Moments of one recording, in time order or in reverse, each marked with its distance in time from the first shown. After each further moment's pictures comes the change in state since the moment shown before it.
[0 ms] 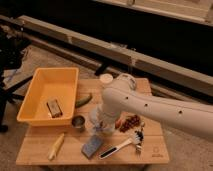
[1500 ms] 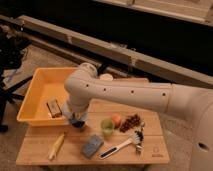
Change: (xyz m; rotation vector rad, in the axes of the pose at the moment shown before) arm -0.057 -0.124 0.030 0.011 -0.017 -0.235
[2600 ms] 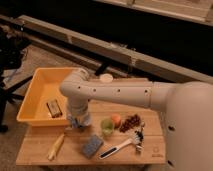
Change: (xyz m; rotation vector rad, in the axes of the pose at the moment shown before) arm 0.012 0.017 0.048 -0.171 0.004 0.013
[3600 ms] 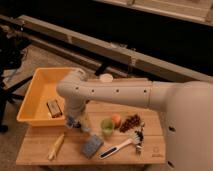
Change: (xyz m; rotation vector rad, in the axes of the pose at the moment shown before) arm -0.011 -0.009 -0.004 0.021 -0.001 -0.022
